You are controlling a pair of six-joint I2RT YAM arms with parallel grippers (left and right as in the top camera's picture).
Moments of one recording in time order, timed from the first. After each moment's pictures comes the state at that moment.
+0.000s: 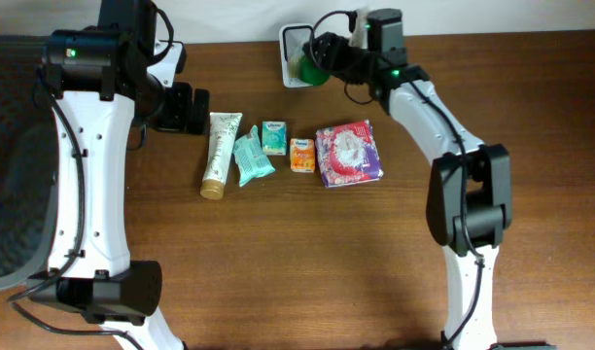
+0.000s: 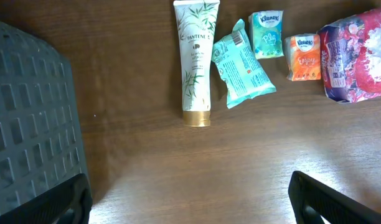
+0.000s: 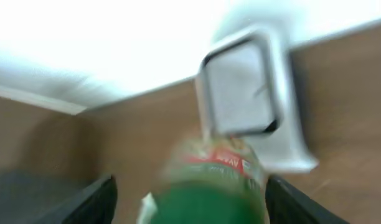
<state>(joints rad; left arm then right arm) -0.10 1.91 2.34 -1.68 0.01 0.02 0.24 2.31 1.91 -0.12 -0.39 0.63</state>
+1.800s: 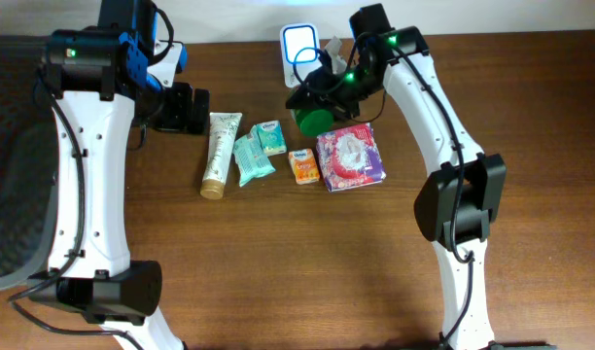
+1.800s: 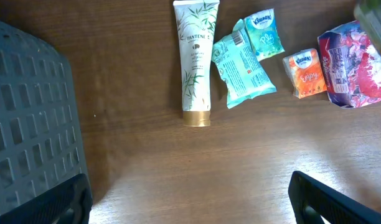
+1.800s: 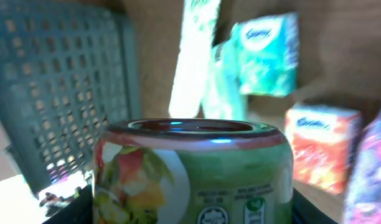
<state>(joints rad) -0.10 1.91 2.34 -1.68 0.01 0.02 0.26 2.39 2.36 -1.27 -0.87 0.34</state>
